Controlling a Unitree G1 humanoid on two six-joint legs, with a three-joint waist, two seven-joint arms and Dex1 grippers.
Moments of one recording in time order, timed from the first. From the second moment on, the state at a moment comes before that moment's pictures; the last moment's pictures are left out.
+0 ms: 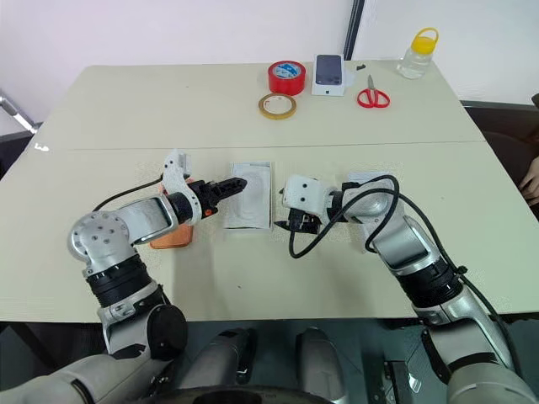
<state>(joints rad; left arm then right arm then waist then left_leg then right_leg) -0.64 -0.05 0.58 -0.26 -0.71 1.56 0.03 -0.57 -0.62 0.33 -0.15 0.01 0.41 0.97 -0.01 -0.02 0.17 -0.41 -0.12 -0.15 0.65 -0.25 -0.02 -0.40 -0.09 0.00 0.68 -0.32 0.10</state>
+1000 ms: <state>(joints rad) -0.11 0.67 0.18 -0.38 -0.52 0.78 -0.67 -0.89 -0.22 0.44 0.49 -0.21 0.40 0.64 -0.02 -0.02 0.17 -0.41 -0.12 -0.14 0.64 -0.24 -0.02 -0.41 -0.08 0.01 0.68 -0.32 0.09</state>
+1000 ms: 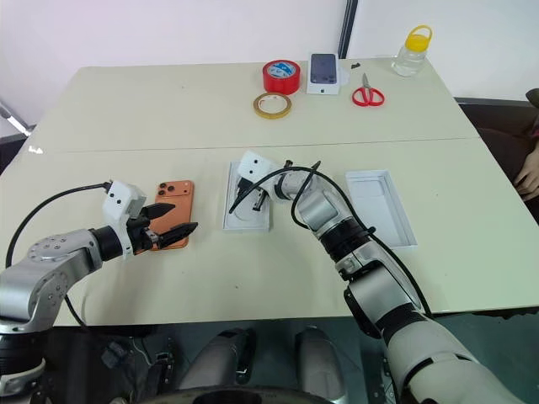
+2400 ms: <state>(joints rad) -0.37 0.37 0.53 -0.30 -0.76 1.57 -0.23 -0.92 -0.03 0.70 0.36 -0.31 0.57 0.77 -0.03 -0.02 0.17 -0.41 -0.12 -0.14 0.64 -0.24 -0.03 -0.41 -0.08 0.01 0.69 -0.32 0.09</state>
